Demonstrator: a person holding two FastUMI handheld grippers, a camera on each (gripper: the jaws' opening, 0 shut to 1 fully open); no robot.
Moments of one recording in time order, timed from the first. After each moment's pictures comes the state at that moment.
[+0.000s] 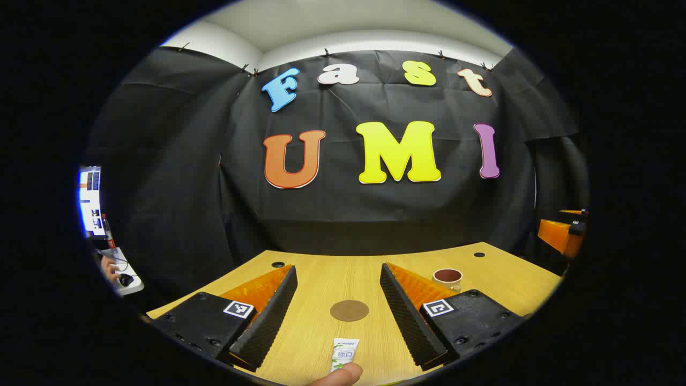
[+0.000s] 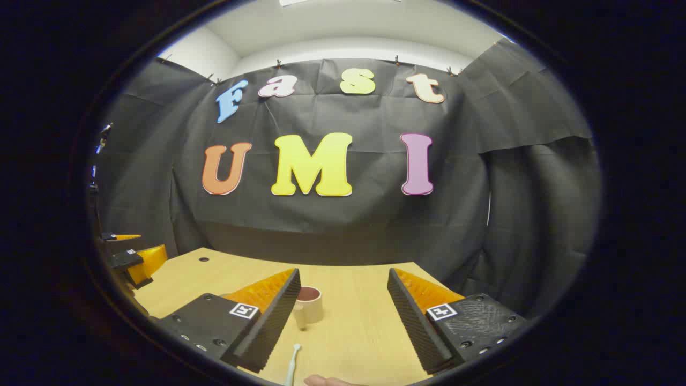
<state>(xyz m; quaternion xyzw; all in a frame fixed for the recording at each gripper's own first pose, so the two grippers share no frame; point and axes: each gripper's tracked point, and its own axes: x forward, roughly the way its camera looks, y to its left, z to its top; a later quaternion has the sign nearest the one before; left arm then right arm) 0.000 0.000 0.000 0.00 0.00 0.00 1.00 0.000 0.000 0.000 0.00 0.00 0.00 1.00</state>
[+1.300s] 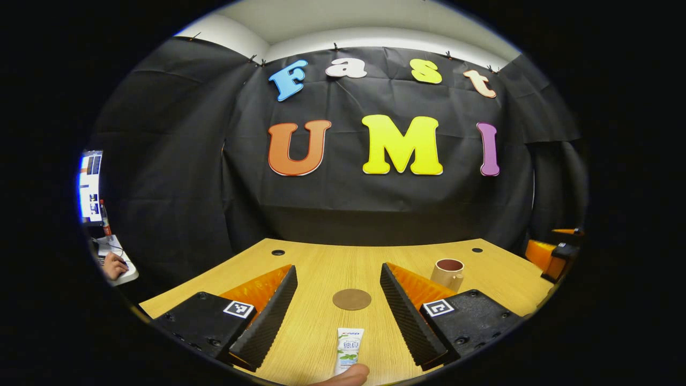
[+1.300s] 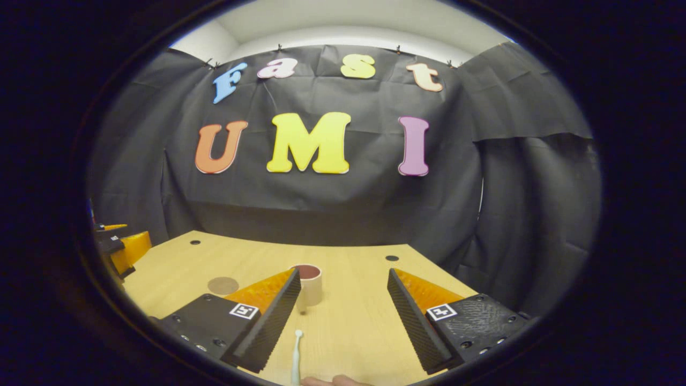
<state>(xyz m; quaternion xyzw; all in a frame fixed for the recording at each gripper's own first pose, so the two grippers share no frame) -0.005 0.006 -0.036 -0.03 0.03 -0.01 1.00 0.008 0.018 -0.073 -0.01 0.07 -0.02 1.00</state>
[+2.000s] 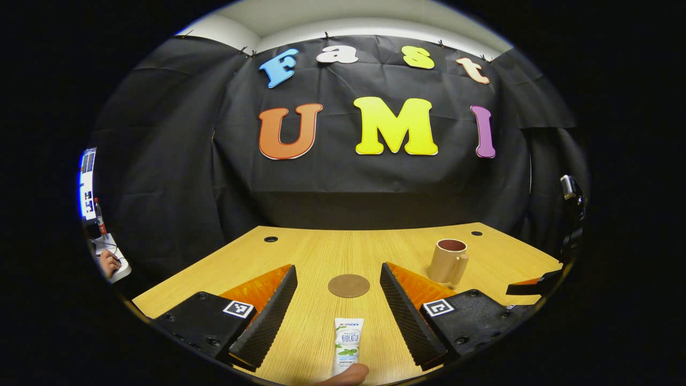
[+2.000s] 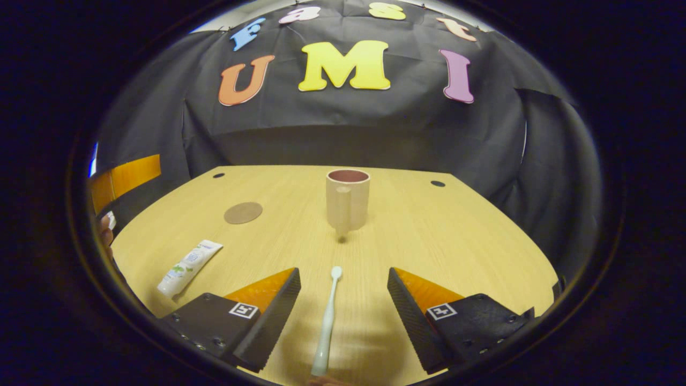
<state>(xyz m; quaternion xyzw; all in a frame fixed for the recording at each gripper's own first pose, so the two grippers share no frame) 0.003 0.005 -0.079 -0.02 0.06 -0.02 1.00 0.012 0.067 -0.220 -0.02 0.25 0.04 0.97</state>
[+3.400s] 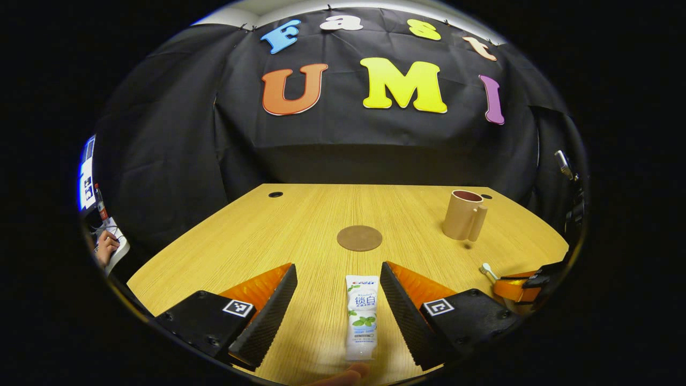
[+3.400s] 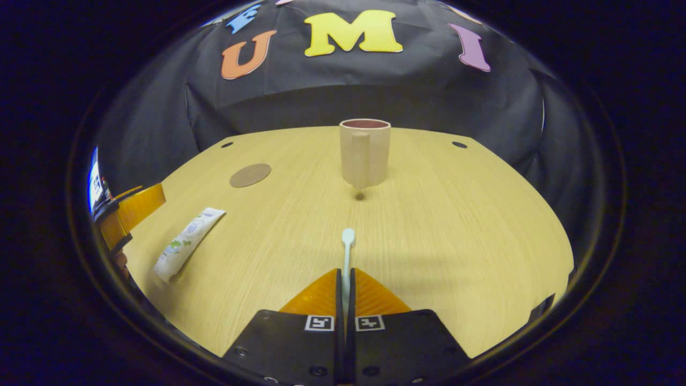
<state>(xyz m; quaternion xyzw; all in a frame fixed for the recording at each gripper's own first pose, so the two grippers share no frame) -0.014 0.011 -0.157 -0.02 0.17 -0.01 0.98 0.004 0.075 -0.268 -0.02 0.34 0.08 0.94</state>
